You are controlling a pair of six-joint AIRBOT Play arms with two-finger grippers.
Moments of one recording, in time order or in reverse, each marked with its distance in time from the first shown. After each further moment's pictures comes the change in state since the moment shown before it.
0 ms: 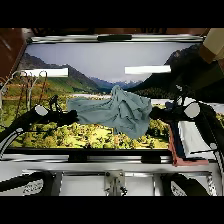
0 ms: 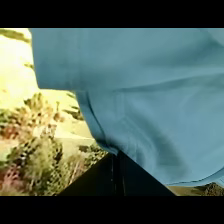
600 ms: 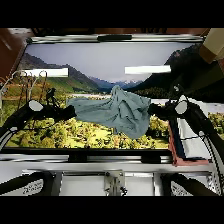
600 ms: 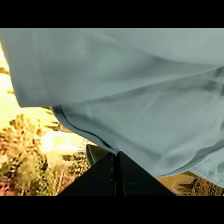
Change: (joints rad) left arm 0.023 0.056 0.068 0.002 -0.069 0.058; right arm 0.000 -0.193 0.000 0.008 -0.173 0.043
